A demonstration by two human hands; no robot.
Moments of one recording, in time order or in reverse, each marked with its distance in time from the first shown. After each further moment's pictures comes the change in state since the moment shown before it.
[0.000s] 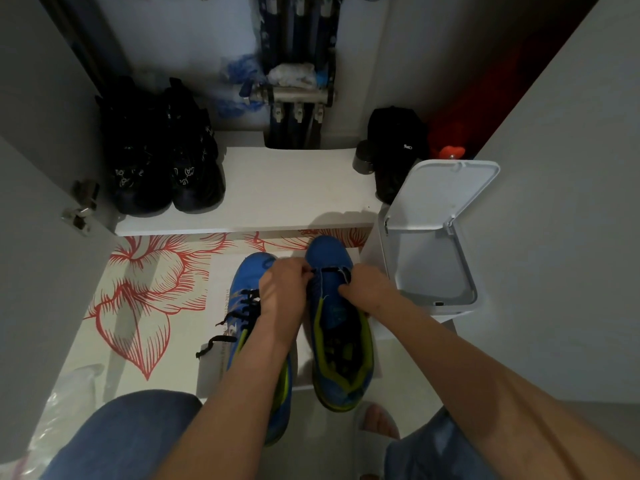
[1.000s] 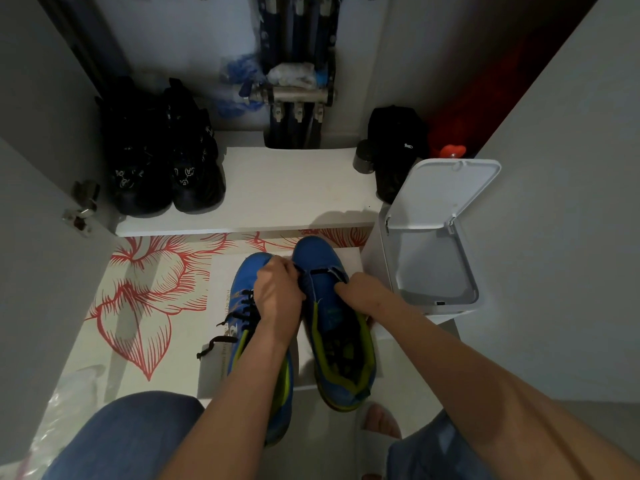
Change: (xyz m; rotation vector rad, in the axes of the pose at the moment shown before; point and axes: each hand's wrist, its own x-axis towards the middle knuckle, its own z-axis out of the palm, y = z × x) left_hand -0.004 -0.003 0.004 -0.430 0.150 -0.292; right_hand -0.005 -0.008 0.003 0.204 -0.142 0.149
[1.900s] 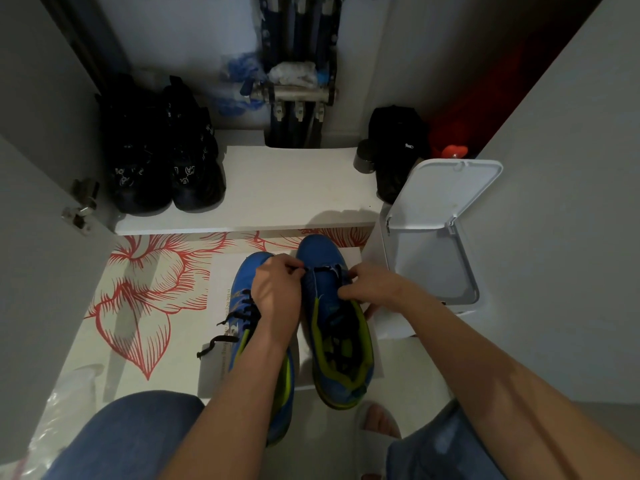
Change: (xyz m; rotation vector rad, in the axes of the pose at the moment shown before) left_hand 0.000 0.002 0.001 0.023 0.028 0.006; right_hand -0.011 -0.001 -0.024 0.173 -0.183 -0.065
